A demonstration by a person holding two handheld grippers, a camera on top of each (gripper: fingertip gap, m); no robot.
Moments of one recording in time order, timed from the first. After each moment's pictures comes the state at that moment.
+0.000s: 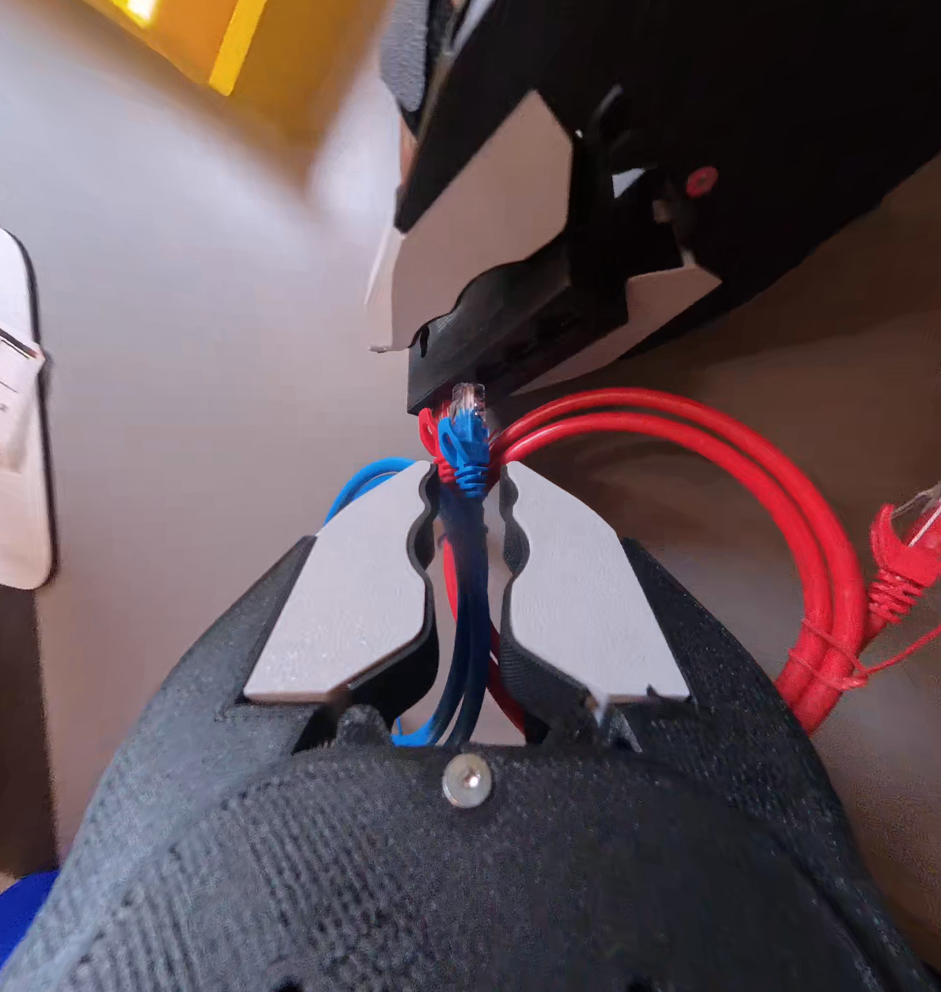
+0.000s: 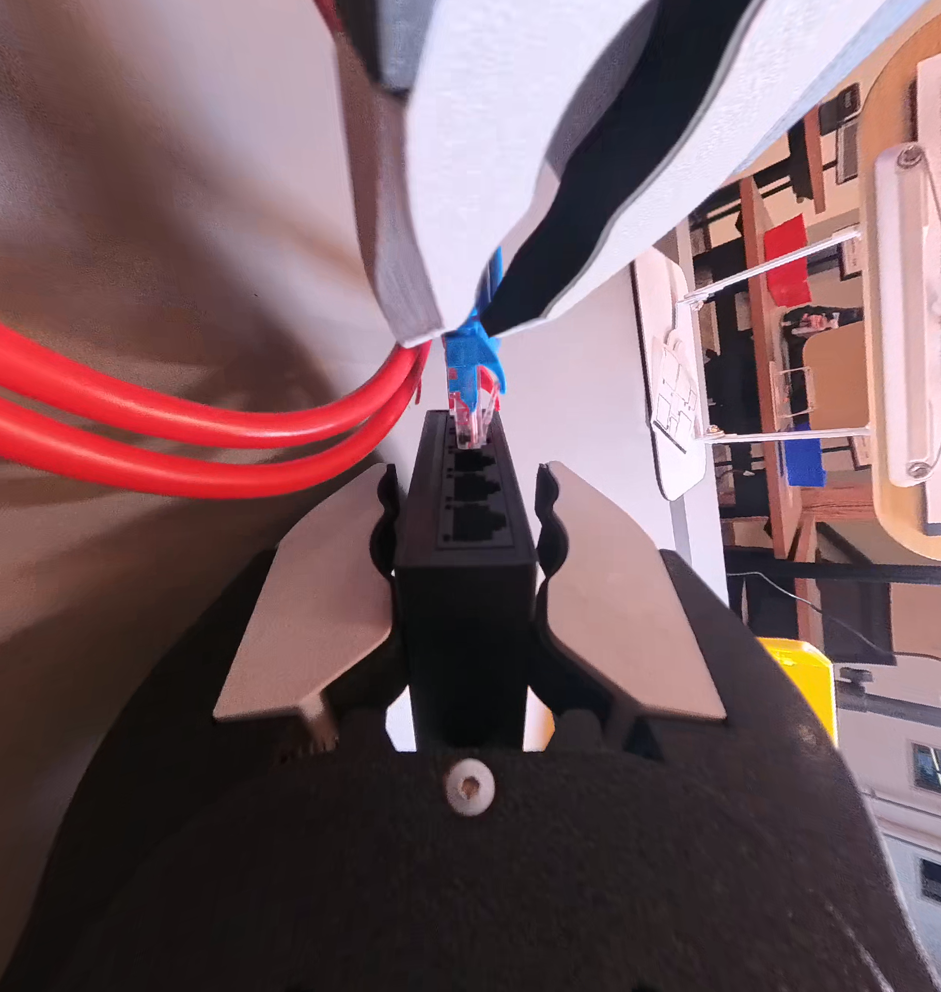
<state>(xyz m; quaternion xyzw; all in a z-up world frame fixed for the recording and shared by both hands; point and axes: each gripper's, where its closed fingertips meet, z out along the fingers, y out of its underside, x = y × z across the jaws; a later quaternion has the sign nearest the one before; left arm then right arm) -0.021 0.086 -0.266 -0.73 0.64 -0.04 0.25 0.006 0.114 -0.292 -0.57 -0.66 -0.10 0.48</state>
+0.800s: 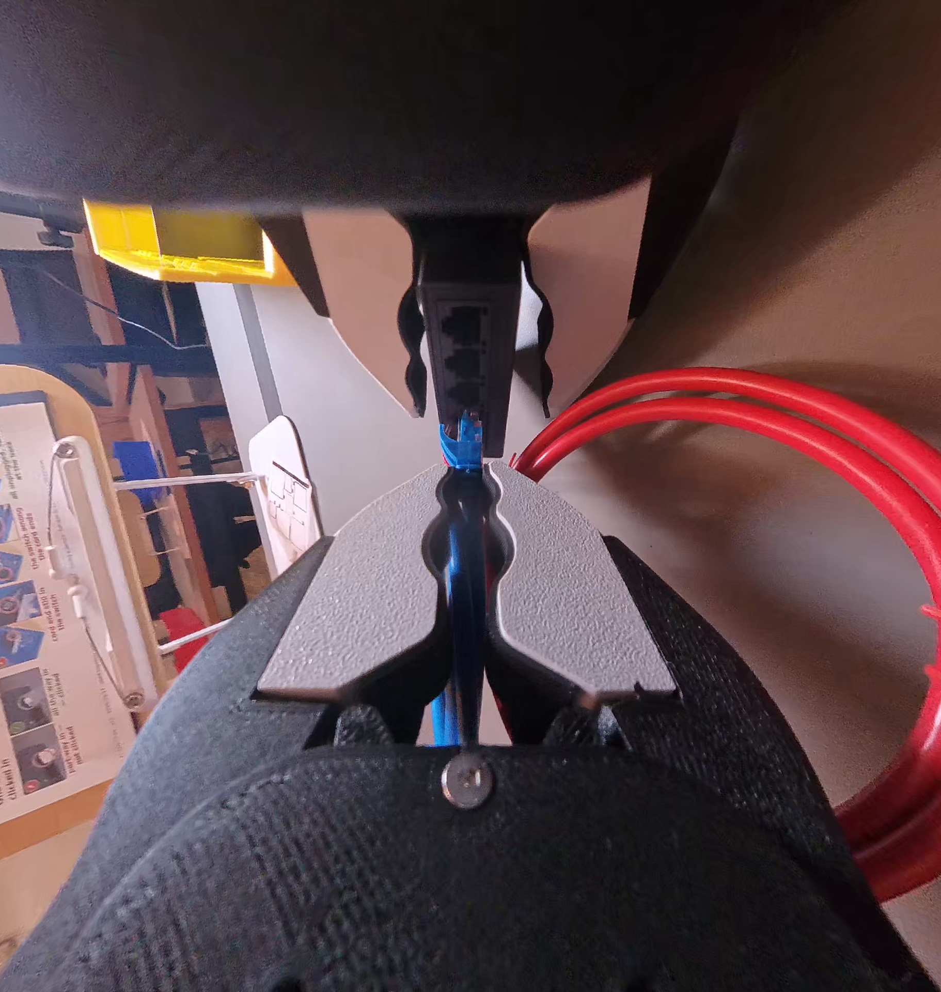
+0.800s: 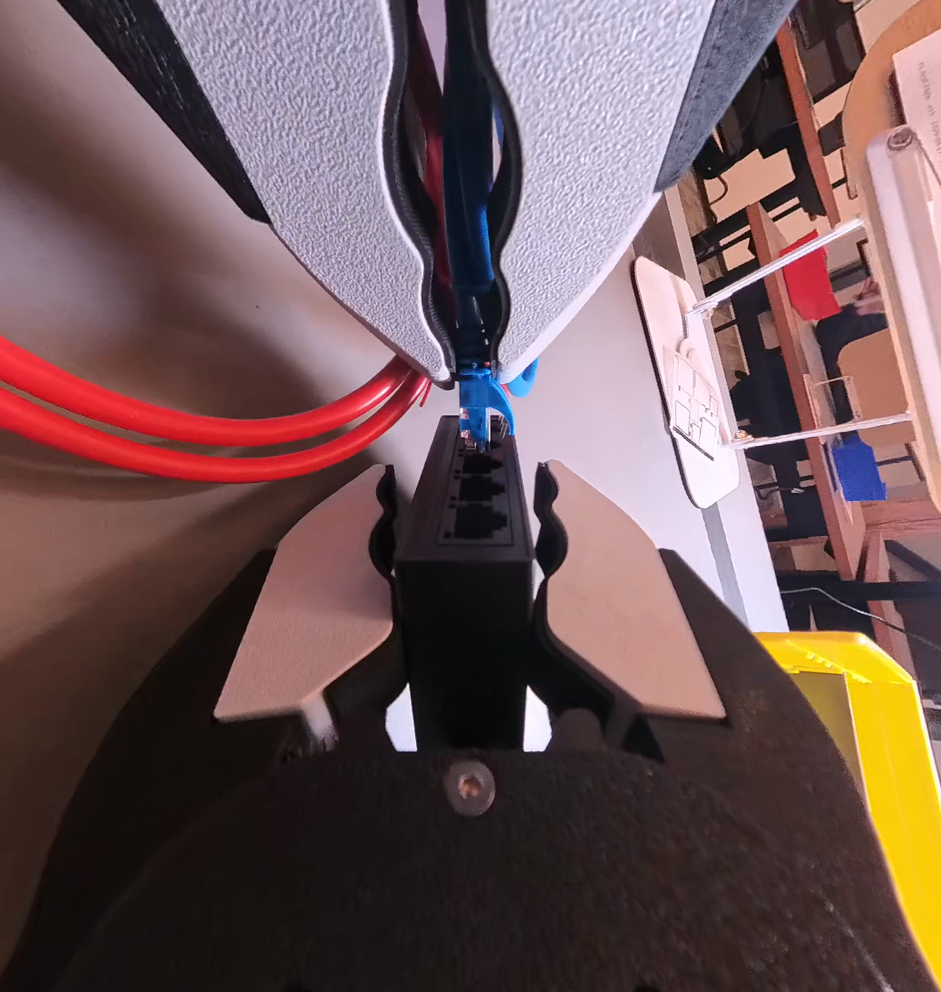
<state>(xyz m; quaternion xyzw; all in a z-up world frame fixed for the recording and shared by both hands) -0.003 0.097 -0.262 -0.53 0.74 0.15 0.39 0.011 0.114 -0.289 -0.58 -0.65 -0.03 0.50</state>
